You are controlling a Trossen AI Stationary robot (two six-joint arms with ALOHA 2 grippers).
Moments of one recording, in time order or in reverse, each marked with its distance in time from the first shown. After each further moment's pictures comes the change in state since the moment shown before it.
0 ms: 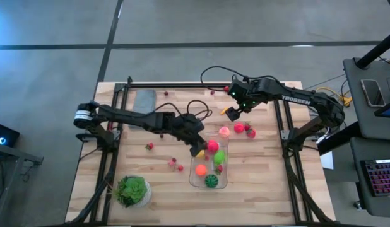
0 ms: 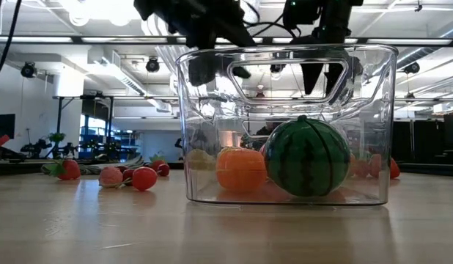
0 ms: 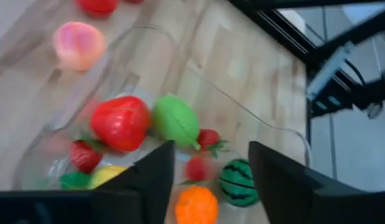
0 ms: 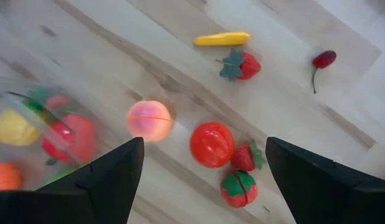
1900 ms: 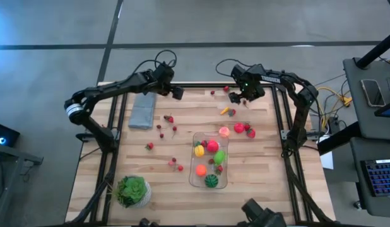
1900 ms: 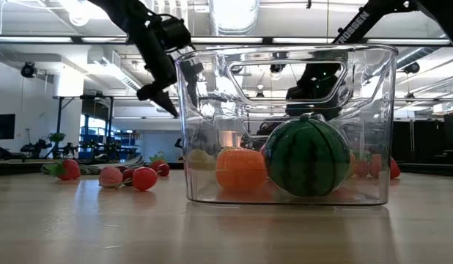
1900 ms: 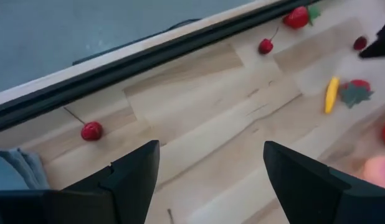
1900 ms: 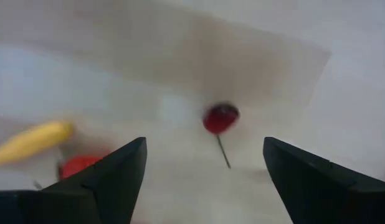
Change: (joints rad) left arm 0.618 -0.103 -0.007 -0.328 -0.248 0.109; right arm -0.481 0.410 -0.046 0.169 -0.066 -0.090
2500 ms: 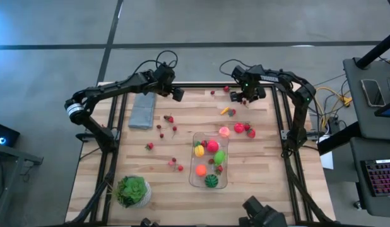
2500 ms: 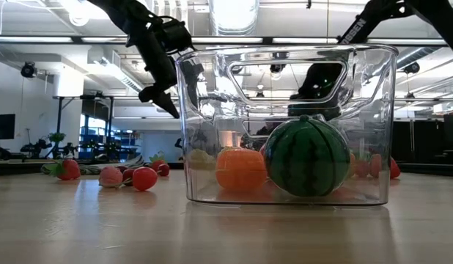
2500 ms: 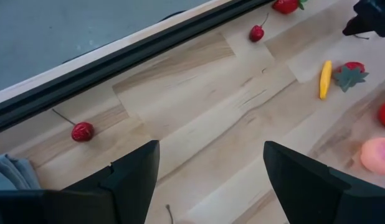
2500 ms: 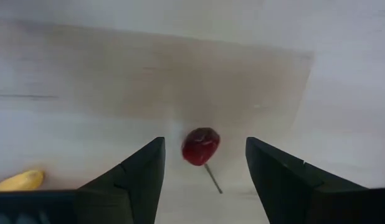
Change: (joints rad) left arm 0.000 0.004 0.000 -0.004 0.040 0.051; right arm -0.033 0.045 -0.013 0.027 0.016 0.100
